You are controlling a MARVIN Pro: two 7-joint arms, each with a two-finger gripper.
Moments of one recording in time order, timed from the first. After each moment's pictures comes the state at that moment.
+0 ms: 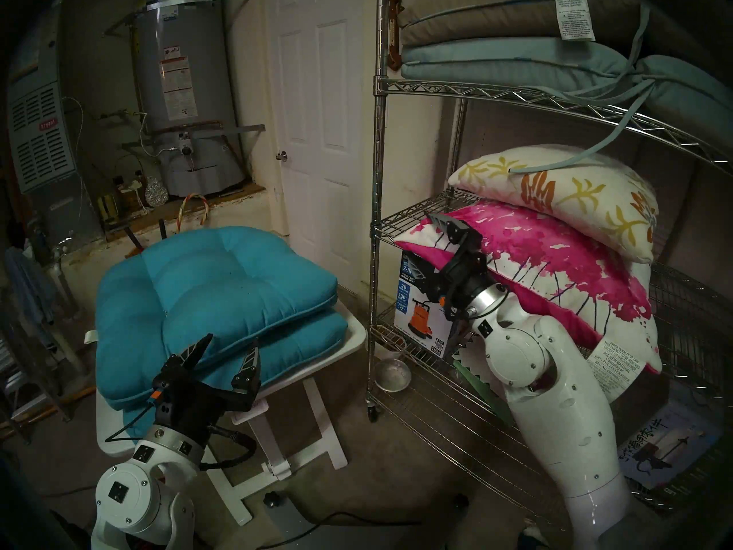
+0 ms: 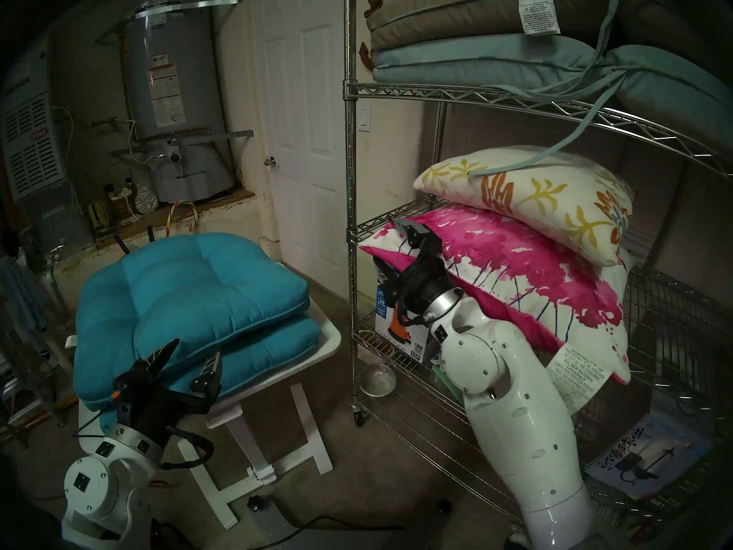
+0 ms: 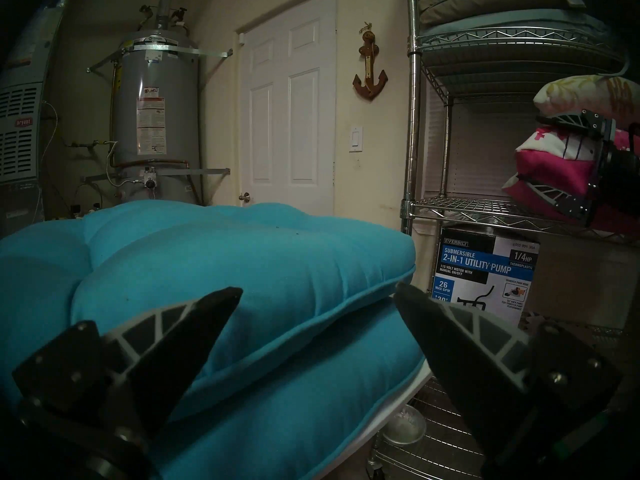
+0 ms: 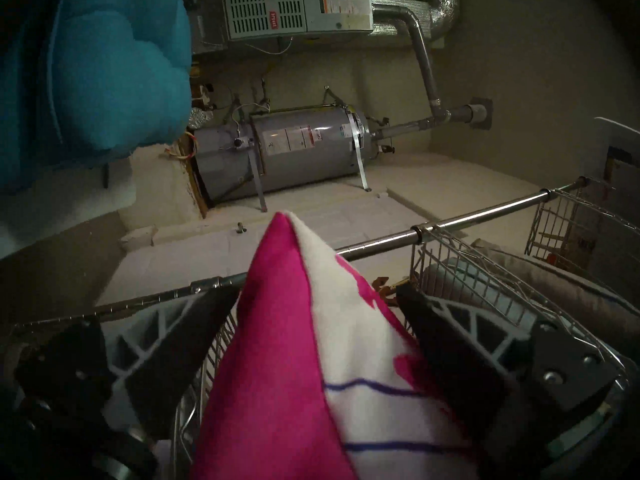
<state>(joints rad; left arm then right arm) 2.34 -1.57 -1.82 -2.32 -0.20 -0.01 -0.28 -1.45 -1.27 1.35 -1.89 -0.99 -0.20 0.16</state>
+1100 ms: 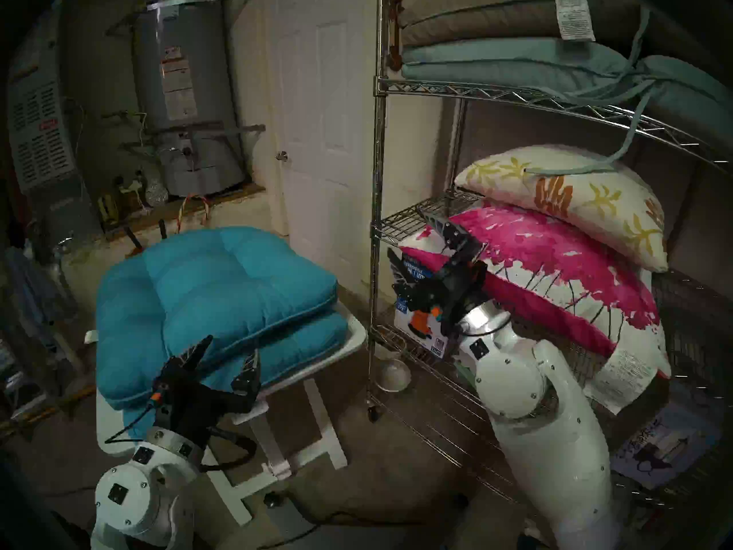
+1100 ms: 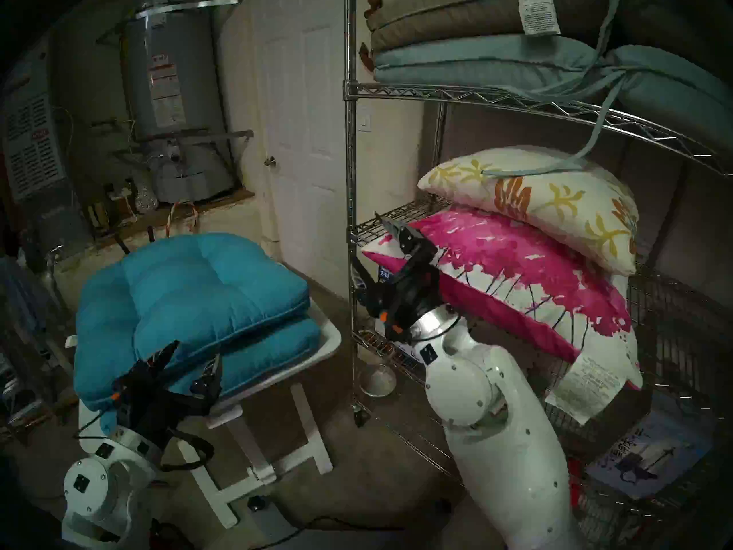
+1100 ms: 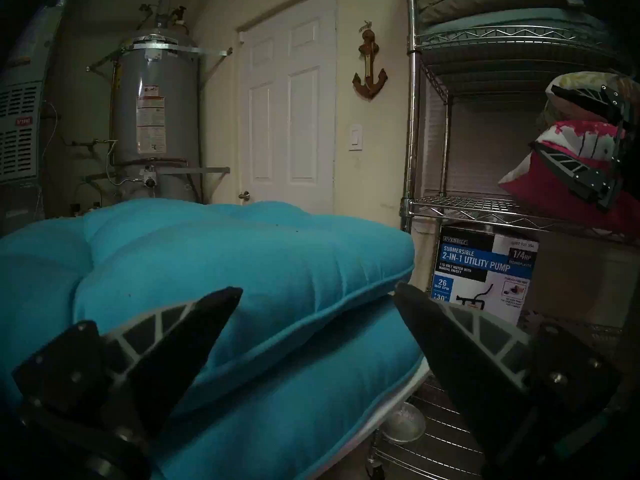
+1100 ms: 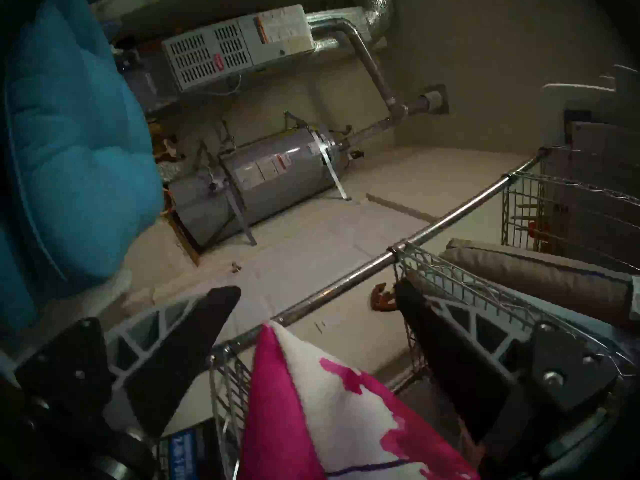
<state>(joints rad) 2.35 -1.57 -1.82 -2.32 -0.20 -0.01 -0.29 -1.65 -1.28 1.30 -2.11 -0.83 -0.15 0.11</state>
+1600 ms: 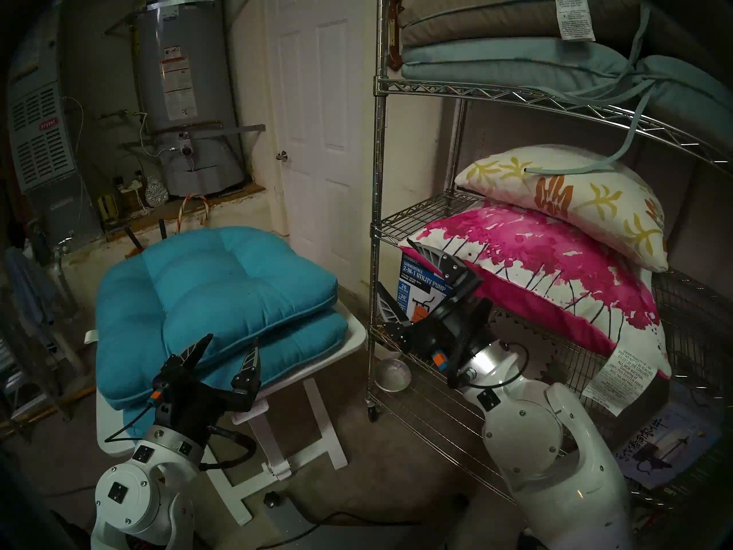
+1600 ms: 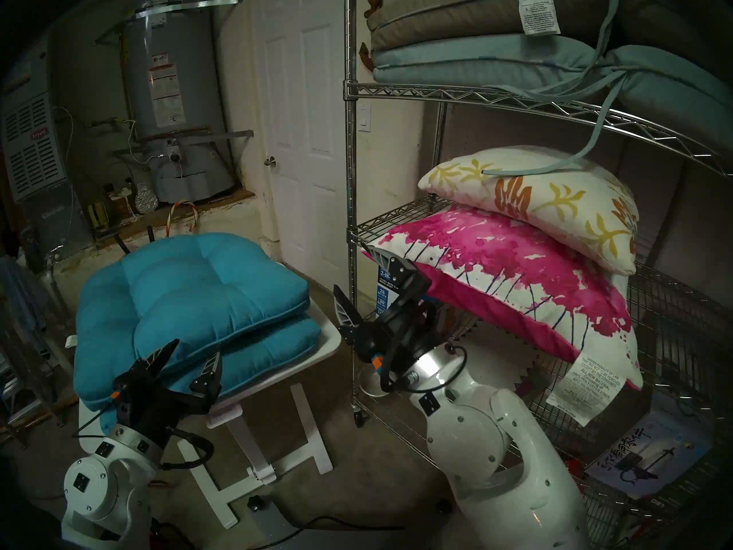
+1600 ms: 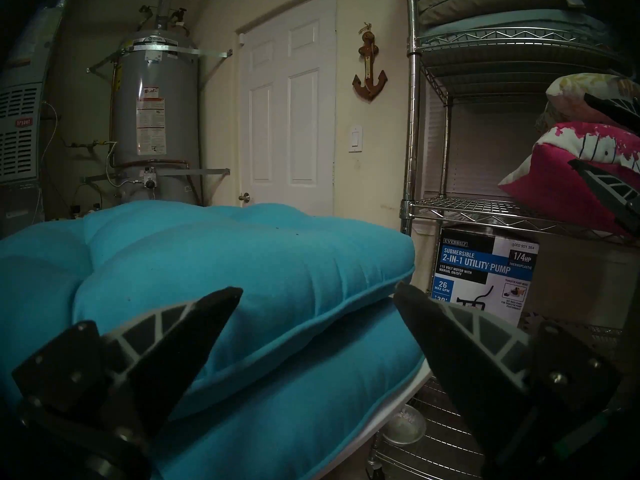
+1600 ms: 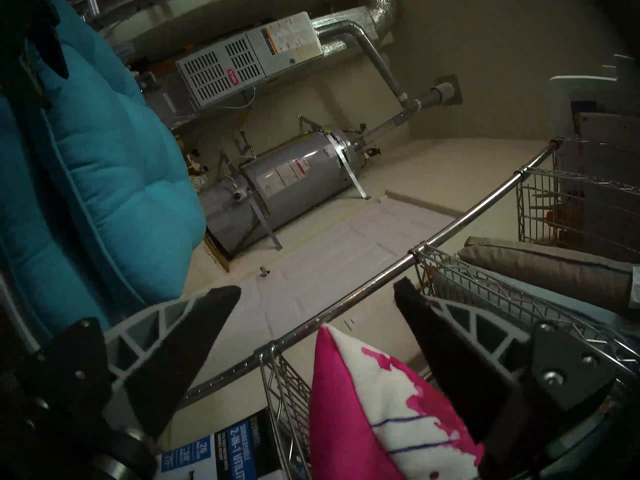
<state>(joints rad) 2.34 -1.57 -1.82 -2.32 -0.20 -0.01 -0.29 -1.86 -1.16 1.30 -2.28 -0.78 -0.06 0.08</state>
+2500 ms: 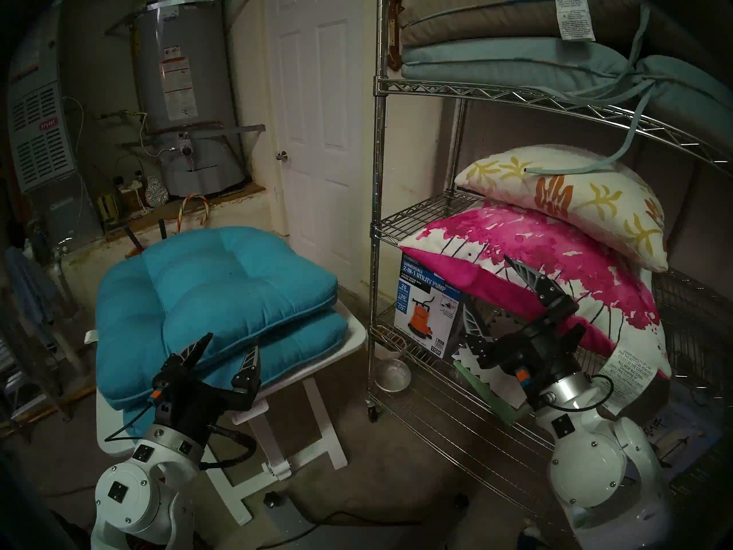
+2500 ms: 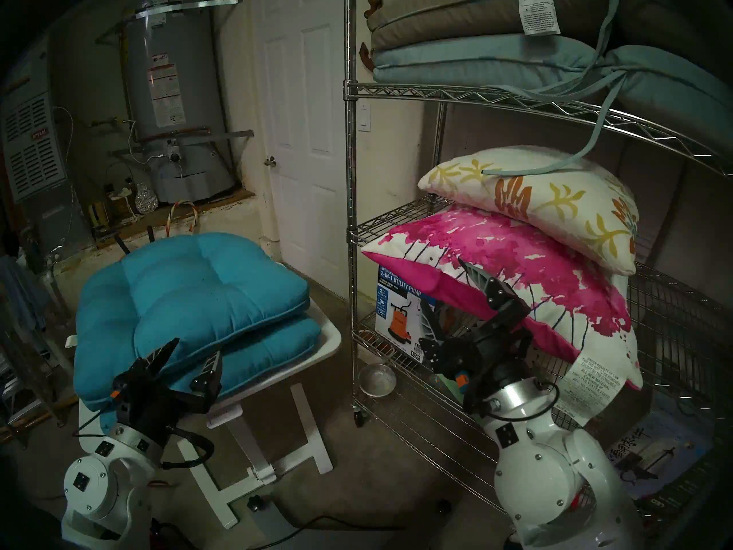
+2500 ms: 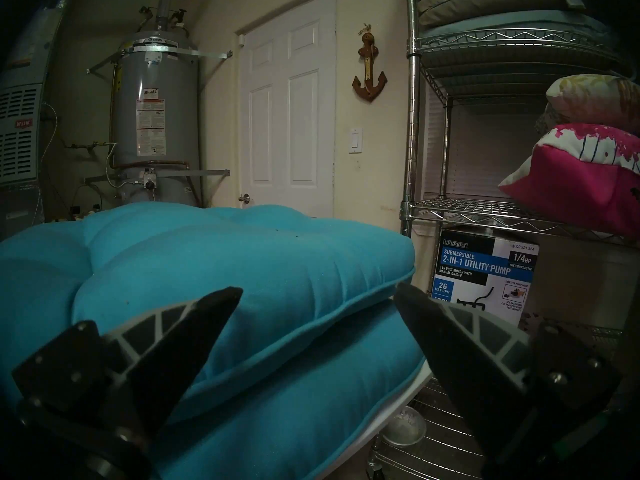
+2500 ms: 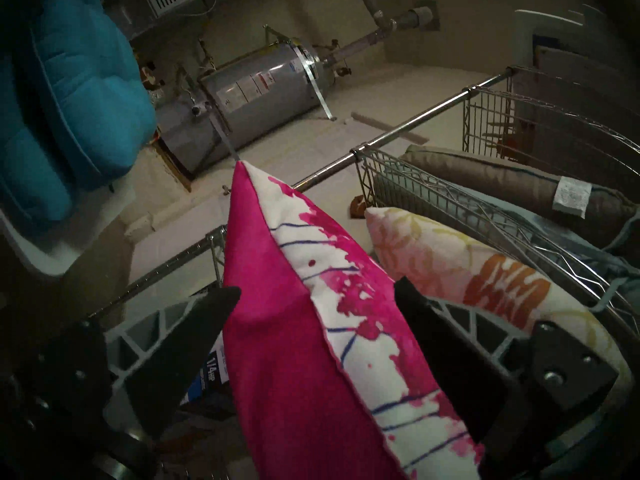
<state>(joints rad) 2.34 -1.57 -1.82 -2.32 -0.20 -0.01 -0.29 -2.19 -1.10 1.58 -2.42 -0.70 0.02 -0.12</state>
